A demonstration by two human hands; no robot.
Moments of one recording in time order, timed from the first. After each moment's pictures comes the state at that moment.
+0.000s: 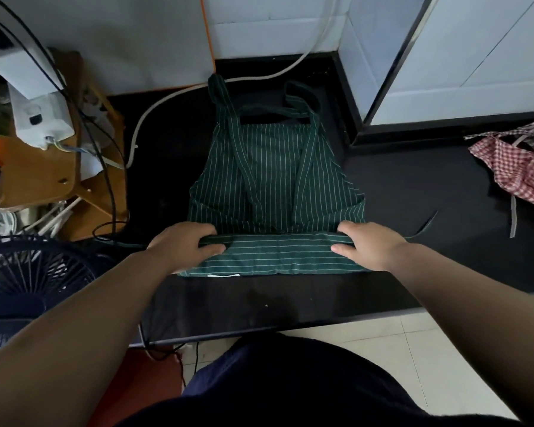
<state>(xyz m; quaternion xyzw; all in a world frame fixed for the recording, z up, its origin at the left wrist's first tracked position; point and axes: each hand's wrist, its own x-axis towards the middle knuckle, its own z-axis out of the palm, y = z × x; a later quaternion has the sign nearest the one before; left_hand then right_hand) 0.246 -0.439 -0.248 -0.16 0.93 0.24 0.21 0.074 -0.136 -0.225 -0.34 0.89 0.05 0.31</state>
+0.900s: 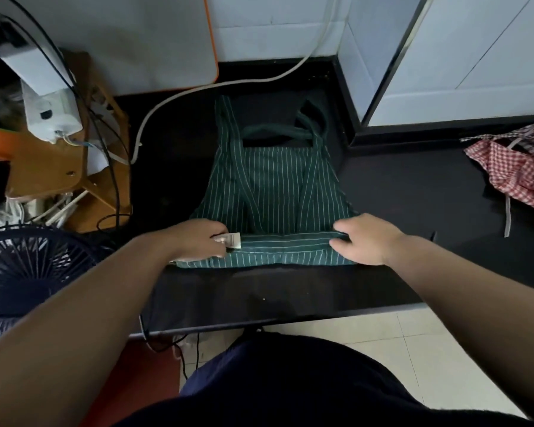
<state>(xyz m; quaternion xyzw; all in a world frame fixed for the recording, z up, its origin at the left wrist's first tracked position) 0.233 -0.410 -0.204 -0.17 0.89 0.27 0.32 0.083 -0.141 -0.203 -0.38 0.88 0.02 0.29</state>
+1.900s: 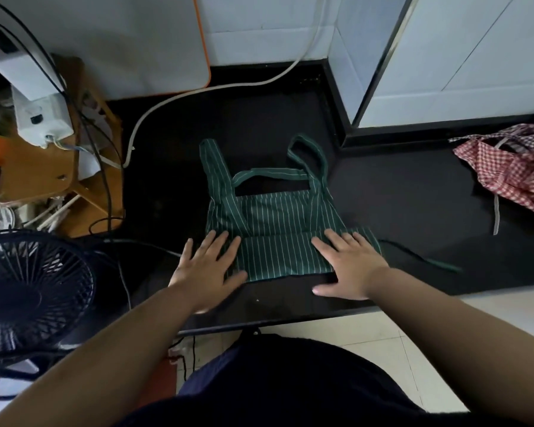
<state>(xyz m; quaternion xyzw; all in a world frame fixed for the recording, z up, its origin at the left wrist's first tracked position) 0.272 -0.362 -0.252 -0.11 0.95 0.06 0.27 0.118 -0.124 -0.231 -0.41 0.85 0.14 0.31</state>
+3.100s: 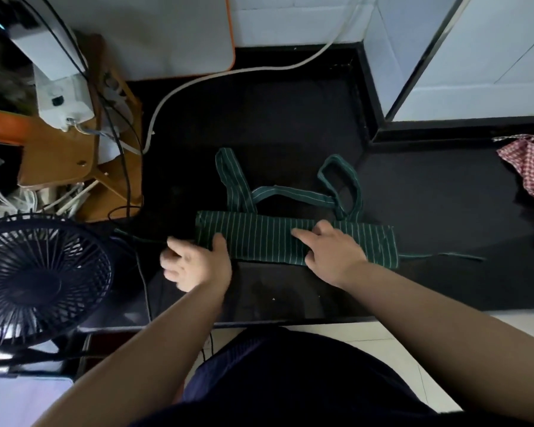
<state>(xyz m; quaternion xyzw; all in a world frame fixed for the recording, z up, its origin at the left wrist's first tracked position) 0.259 -0.342 -0.243 -0.69 0.64 0.33 -0.05 0.130 -0.193 -0.230 -0.40 0.87 0.00 0.30</state>
